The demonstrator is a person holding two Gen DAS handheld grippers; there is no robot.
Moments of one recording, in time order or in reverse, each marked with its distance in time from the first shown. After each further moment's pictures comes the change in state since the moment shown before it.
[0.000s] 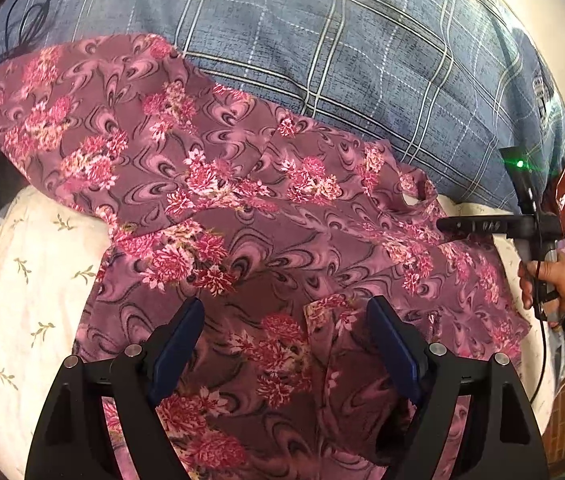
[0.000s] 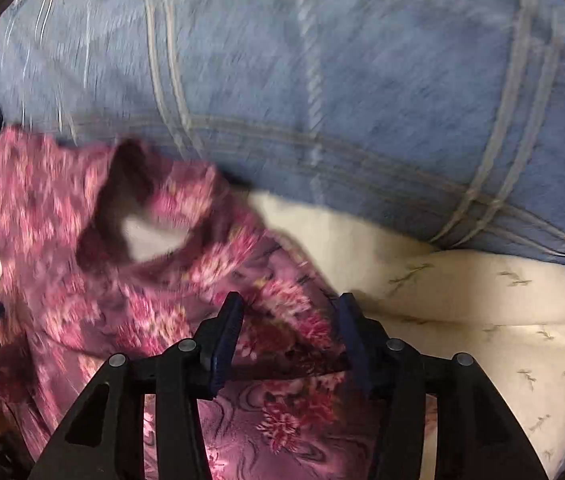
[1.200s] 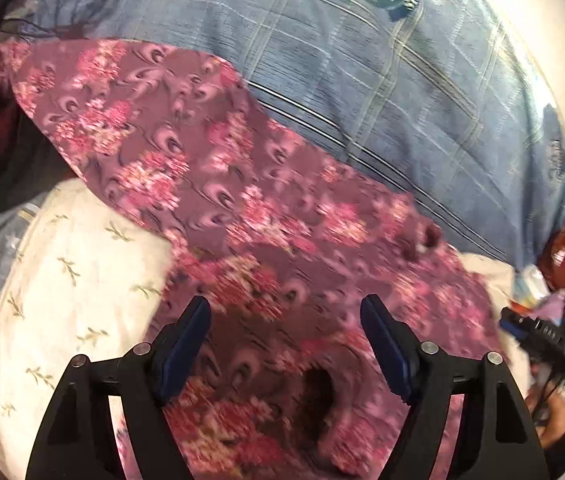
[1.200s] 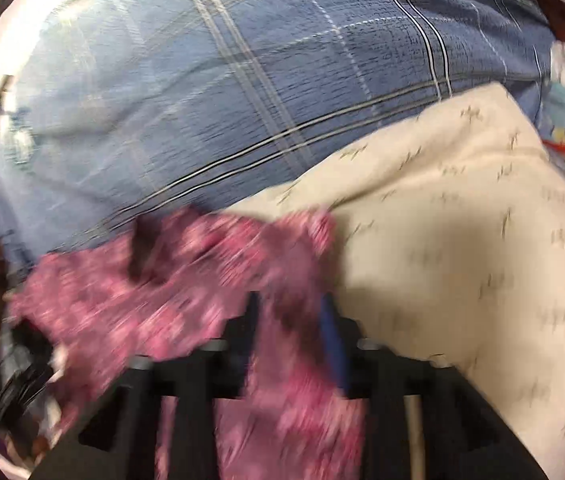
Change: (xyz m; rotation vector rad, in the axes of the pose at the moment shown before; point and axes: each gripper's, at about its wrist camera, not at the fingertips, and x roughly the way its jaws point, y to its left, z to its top) left arm -0.038 0.042 0.010 -0.143 -0.039 -0.052; right arm -0.093 -0.051 -0.143 0.536 -0.356 0.133
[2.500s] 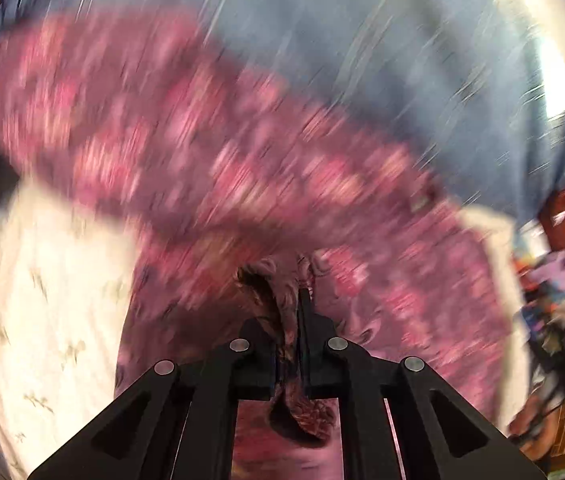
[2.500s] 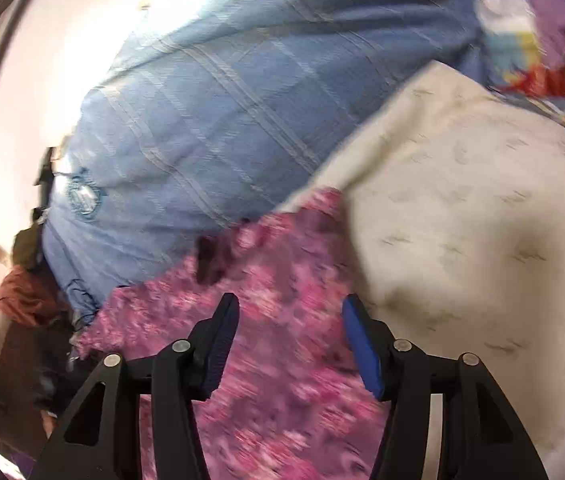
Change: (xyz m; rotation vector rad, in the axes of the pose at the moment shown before) left arm 0.038 0.011 0.023 0.050 0.246 0.036; right arm -0.049 0.006 -0.058 0.159 -0.191 0.192
